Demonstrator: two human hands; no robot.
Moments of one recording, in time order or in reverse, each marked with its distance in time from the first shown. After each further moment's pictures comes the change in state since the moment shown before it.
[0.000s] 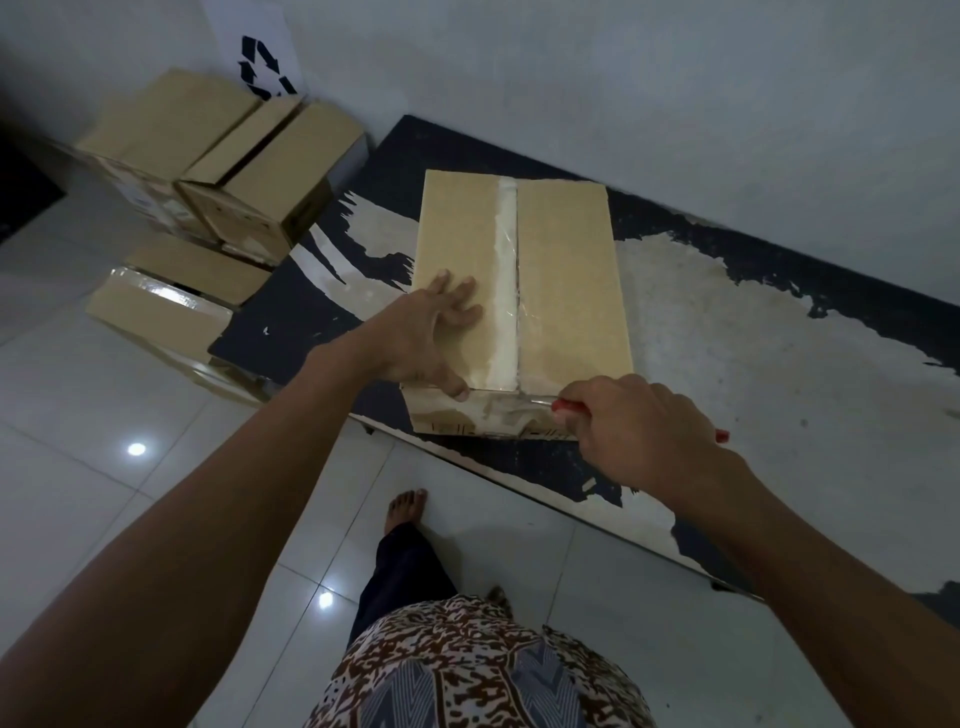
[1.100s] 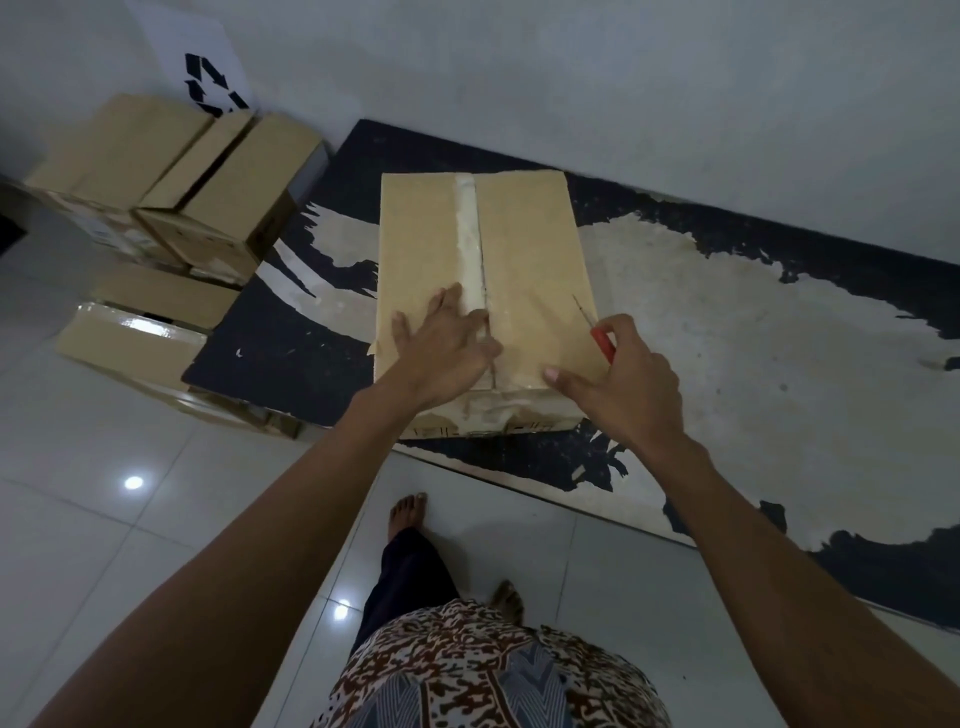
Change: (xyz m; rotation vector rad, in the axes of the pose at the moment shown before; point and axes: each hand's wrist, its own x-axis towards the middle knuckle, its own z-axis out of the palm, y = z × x) left_hand 0.015 0.063 0.035 -0.090 0.186 -0.135; right_hand 0.020 0.028 0.027 0.536 0.355 0.326
